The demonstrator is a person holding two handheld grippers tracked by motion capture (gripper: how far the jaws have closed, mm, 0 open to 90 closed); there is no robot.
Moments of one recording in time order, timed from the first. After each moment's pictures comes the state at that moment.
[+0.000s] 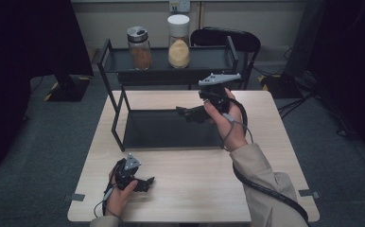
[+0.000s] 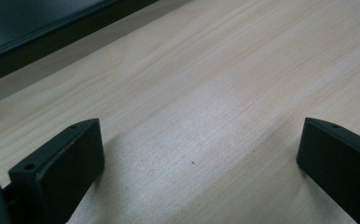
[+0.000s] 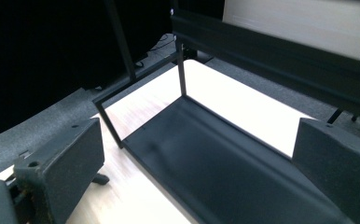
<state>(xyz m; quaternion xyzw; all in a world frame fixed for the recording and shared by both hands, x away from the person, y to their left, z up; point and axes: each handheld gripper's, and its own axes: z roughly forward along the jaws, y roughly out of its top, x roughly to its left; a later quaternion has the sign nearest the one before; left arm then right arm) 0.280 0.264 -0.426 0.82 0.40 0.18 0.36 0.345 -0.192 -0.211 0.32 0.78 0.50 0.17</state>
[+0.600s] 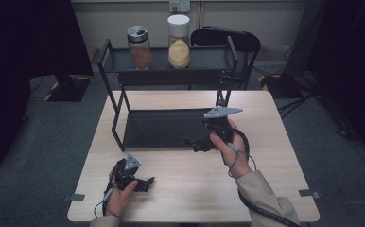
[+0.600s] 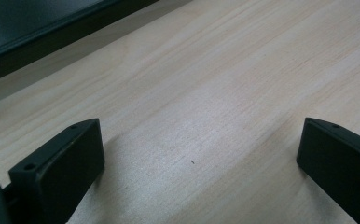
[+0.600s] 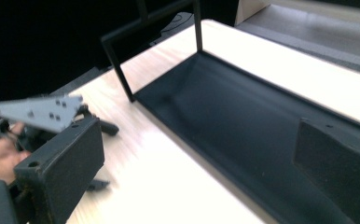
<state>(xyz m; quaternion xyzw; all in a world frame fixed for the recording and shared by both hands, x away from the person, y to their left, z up) 0.280 0.264 -0.427 0.82 0.40 0.19 0.36 0.329 -0.215 -0.288 0.32 0.80 0.49 0.14</state>
